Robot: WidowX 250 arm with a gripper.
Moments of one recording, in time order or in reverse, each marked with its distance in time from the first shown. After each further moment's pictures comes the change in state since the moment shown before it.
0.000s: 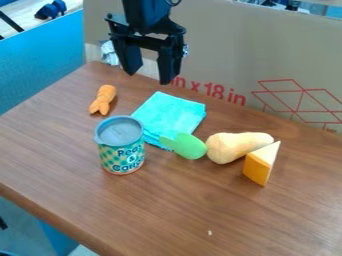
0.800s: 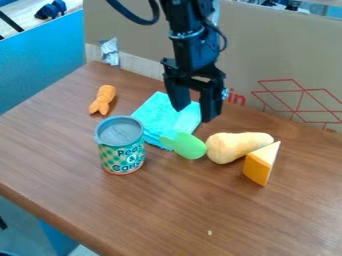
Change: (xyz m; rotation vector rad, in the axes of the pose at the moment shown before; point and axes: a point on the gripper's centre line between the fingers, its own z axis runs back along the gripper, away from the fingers) arm 0.021 -0.052 -0.064 -0.144 0.089 -0.255
